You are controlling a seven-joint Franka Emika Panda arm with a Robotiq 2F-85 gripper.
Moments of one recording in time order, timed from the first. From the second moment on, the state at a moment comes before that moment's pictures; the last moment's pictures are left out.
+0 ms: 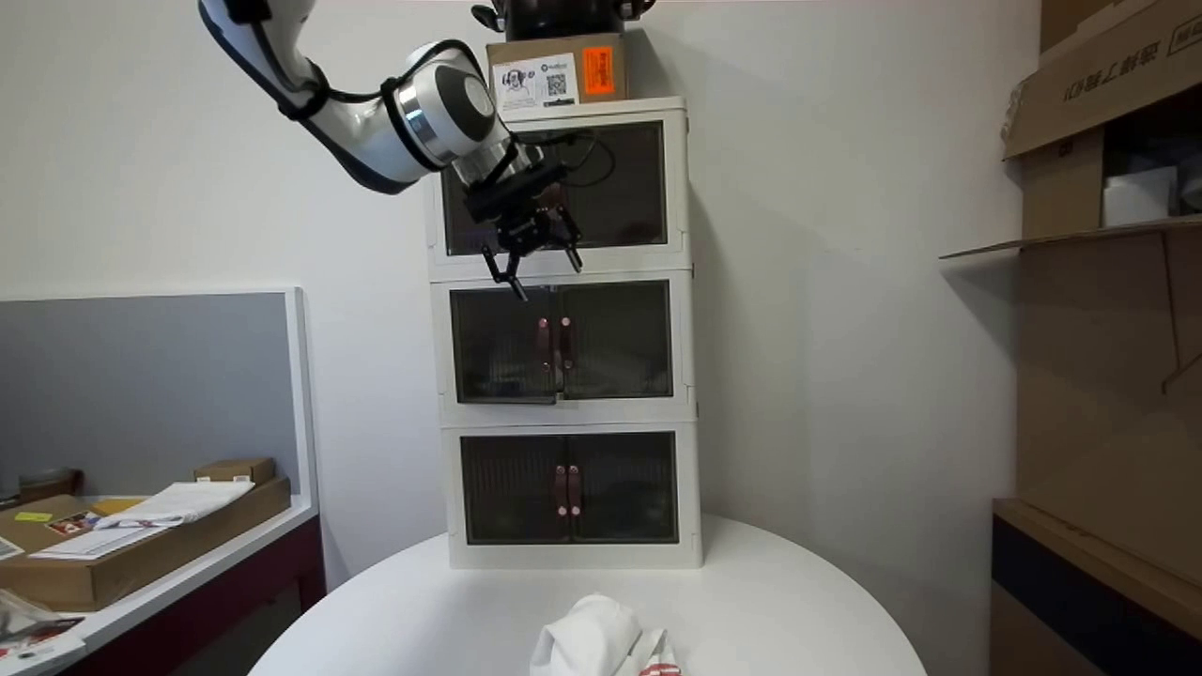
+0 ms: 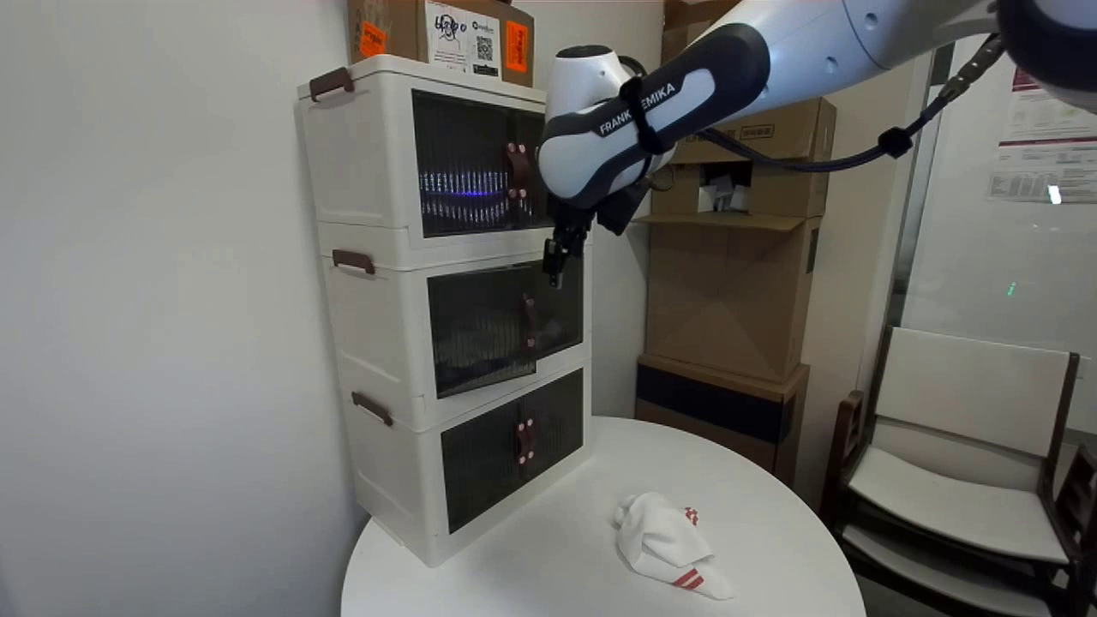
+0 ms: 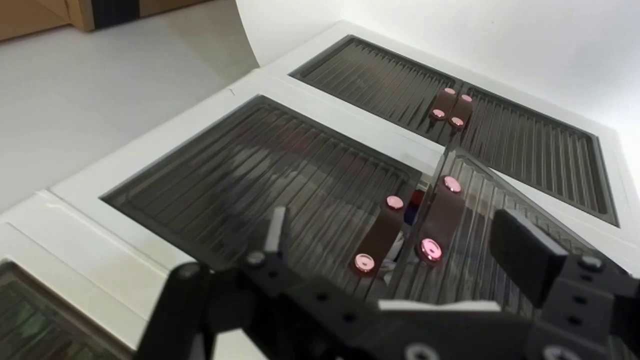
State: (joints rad) arm 0.02 0.13 0.03 -1.71 -0.37 2.32 -0.37
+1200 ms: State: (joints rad) arm 0.03 0.30 0.10 -1.54 -0.29 2.32 -0.55
